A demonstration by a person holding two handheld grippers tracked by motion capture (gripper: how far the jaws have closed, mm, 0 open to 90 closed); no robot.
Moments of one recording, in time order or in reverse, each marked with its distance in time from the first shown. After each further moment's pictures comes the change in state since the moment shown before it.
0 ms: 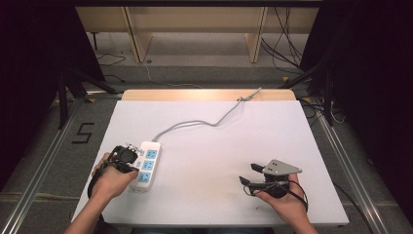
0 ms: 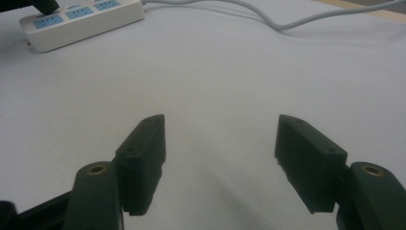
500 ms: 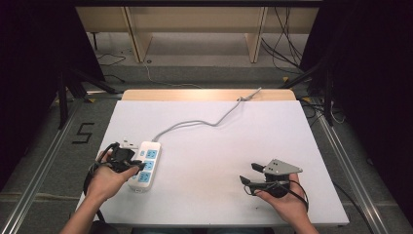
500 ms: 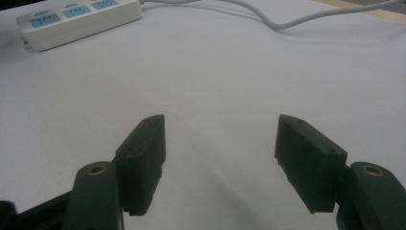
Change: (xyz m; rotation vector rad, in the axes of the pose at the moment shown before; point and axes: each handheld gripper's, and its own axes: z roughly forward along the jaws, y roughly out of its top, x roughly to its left) left arm 0.004 -0.004 -0.018 -0.257 -0.139 -0.001; right arm -0.002 -0.001 0.000 0.000 -0.003 -0.005
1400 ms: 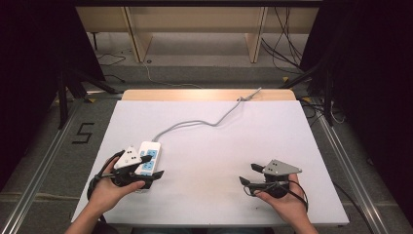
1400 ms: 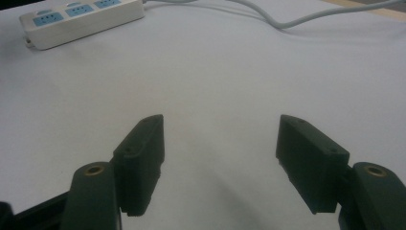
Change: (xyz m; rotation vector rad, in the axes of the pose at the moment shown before) left arm -0.022 -0.020 0.000 -0.328 -0.200 0.226; right arm 0.000 -0.001 0.001 0.002 0.008 -0.003
